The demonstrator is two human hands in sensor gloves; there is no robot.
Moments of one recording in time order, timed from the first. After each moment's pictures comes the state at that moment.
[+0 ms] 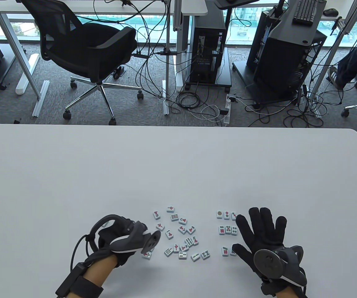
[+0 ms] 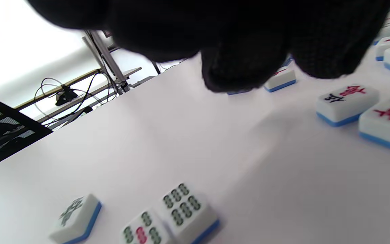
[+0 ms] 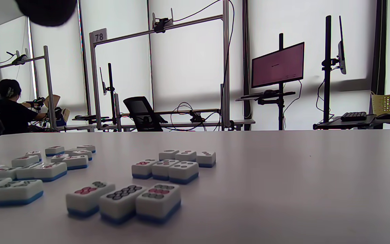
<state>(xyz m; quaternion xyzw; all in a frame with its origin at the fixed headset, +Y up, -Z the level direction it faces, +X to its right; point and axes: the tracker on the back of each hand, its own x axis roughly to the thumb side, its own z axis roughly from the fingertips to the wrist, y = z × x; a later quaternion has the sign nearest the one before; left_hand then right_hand) -0.107 -0.731 -0.273 -0.03 -0.26 -0.23 0.94 0.233 -0.722 -0.238 0.20 -0.10 0.97 0.07</state>
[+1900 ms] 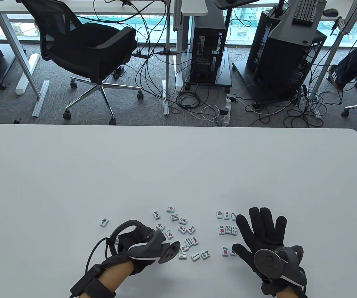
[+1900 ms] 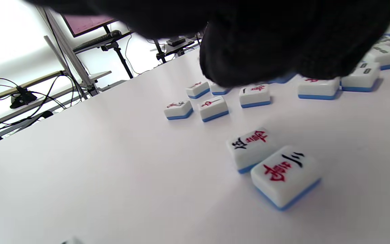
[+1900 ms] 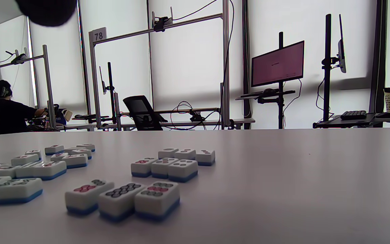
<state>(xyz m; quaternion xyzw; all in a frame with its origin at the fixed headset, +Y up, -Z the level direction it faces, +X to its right) -0.091 -0.715 -0.262 -0.04 -0.28 -0.19 0.94 0.234 -0.724 -0.238 0.20 -0.09 0.97 0.07</state>
